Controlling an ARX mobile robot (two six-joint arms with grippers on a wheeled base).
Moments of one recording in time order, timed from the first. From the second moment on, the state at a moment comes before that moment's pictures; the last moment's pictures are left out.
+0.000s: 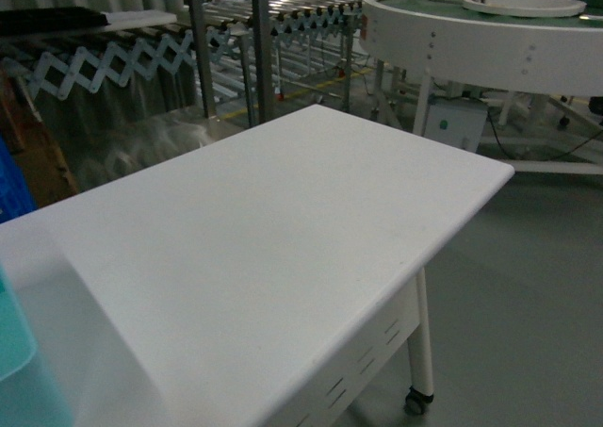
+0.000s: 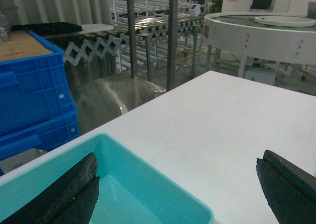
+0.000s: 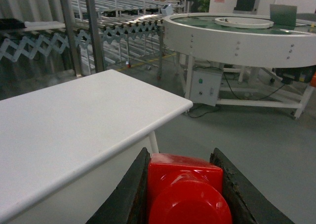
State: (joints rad) left arm 0.00 0.01 0.02 0.00 0.00 0.00; right arm 0.00 0.00 0.01 -0.01 0.00 0.01
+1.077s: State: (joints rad) left arm 0.00 0.01 0.02 0.00 0.00 0.00; right arm 0.00 0.00 0.01 -0.01 0.00 0.01
